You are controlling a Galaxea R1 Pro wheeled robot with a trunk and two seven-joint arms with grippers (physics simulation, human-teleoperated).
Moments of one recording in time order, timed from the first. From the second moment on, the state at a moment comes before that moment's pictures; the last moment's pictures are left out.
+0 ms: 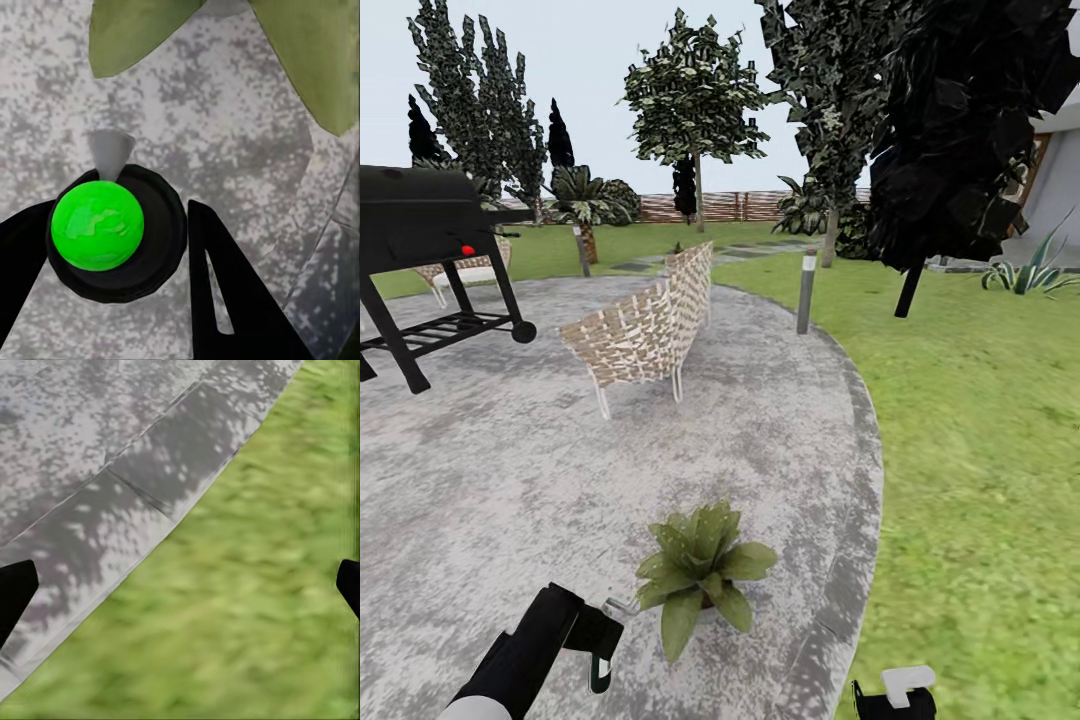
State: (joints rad) left arm -0.46 0.01 0.05 -0.78 -0.53 0.68 -0.58; right arm -0.43 -0.07 -0.16 -0.04 0.31 -0.47 -0.14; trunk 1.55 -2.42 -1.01
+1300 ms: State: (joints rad) left arm -0.59 0.12 -0.15 -0.76 -0.66 0.89 -0.86; right arm -0.43 -0.07 -0.16 -0.04 0.31 -0.47 -0.14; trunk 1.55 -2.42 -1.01
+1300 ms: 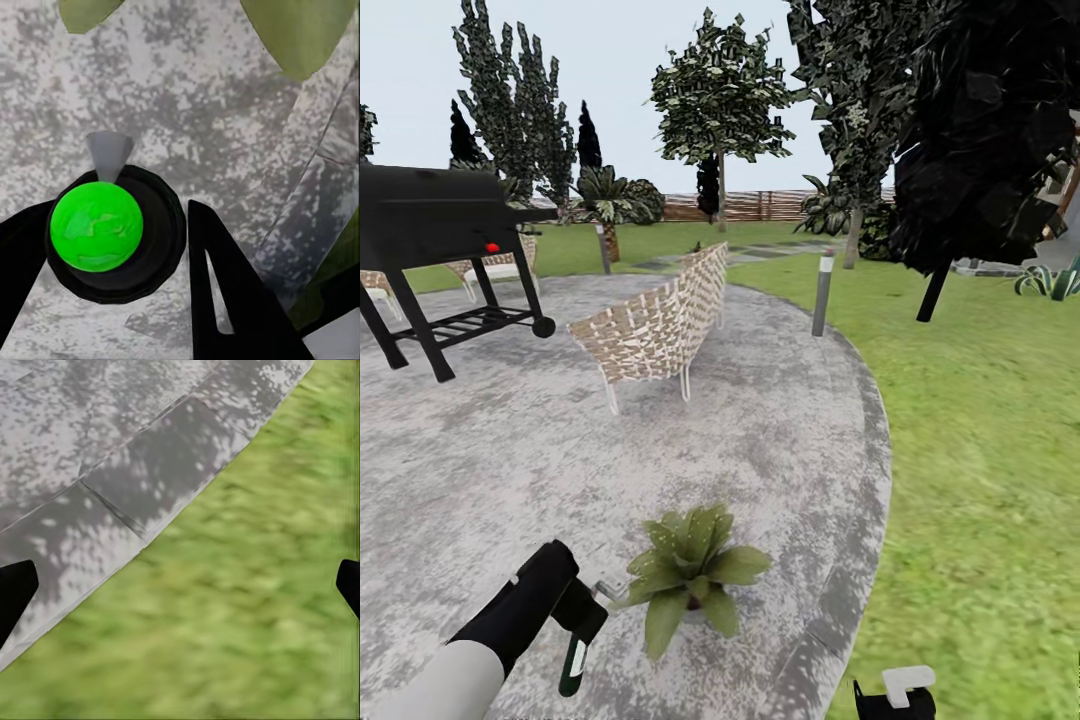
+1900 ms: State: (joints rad) left arm -0.59 0.11 -0.15 -0.76 -0.66 0.91 -0.86; right arm -0.43 -0.07 -0.16 -0.04 0.31 -0.46 -0.14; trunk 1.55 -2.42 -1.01
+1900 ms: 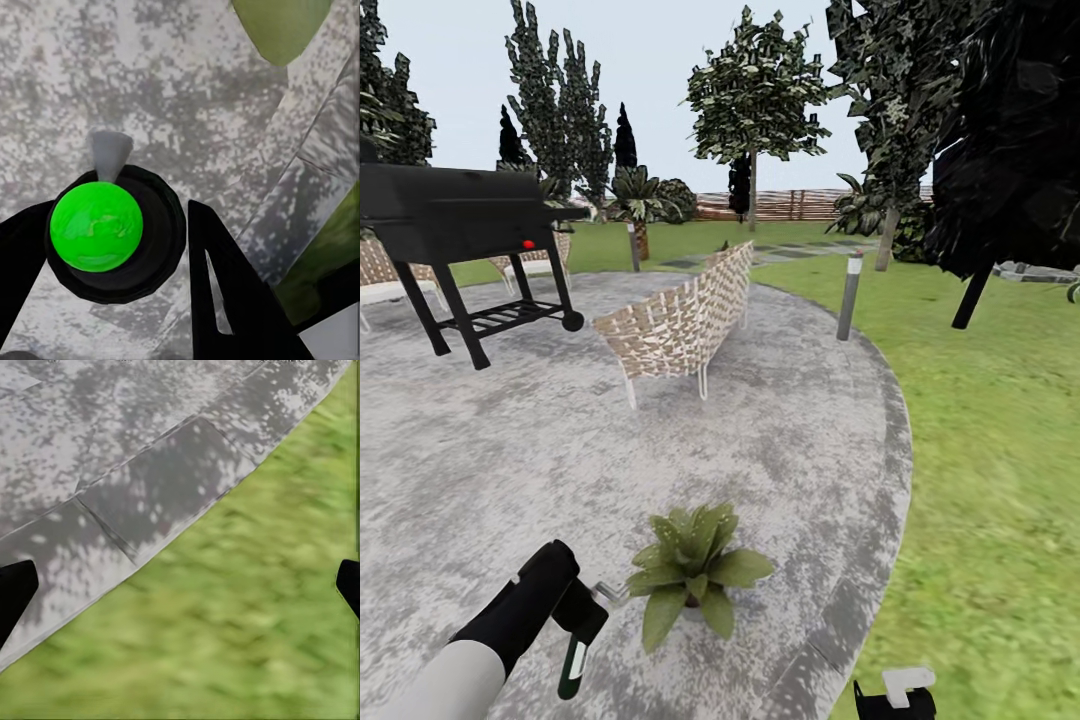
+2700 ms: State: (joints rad) left arm -0.59 0.11 -0.16 -0.76 -0.66 0.95 -0.86; right arm -0.43 -0.07 -0.16 -0.04 0.31 -0.46 -0.14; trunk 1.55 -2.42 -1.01
